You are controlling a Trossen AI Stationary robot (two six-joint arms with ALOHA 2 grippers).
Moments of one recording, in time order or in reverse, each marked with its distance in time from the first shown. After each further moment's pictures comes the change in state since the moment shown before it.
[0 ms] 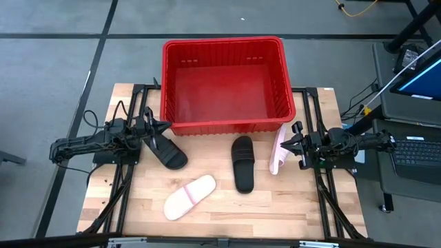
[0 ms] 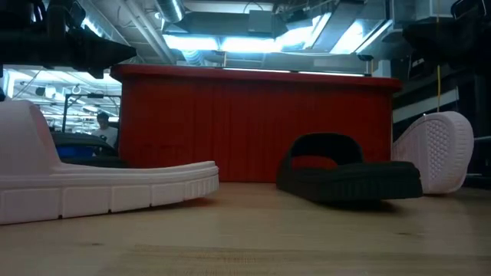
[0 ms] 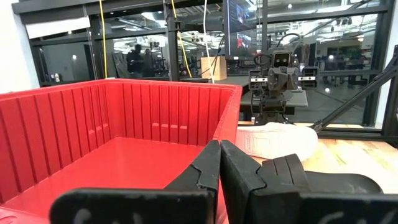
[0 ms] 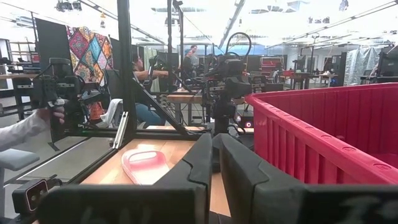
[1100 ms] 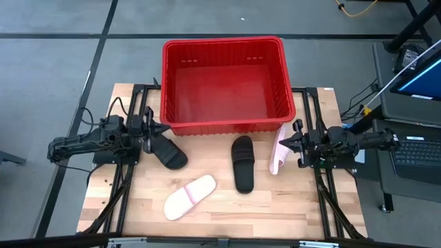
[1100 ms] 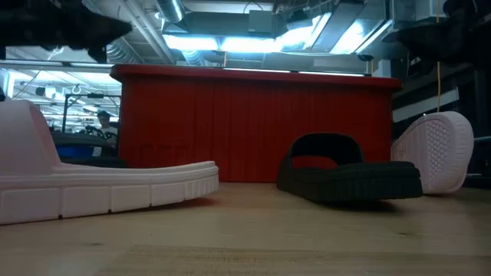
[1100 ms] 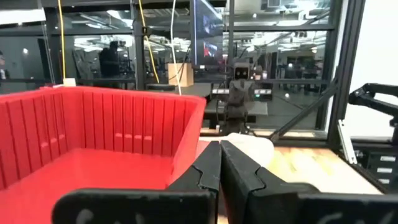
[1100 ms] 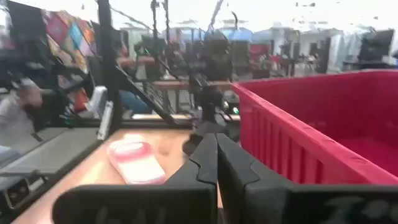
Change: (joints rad) left arm 0.000 0.061 0.131 -0.057 0.151 -0.061; right arm 0.000 0.098 0.080 -0.063 0.065 0.003
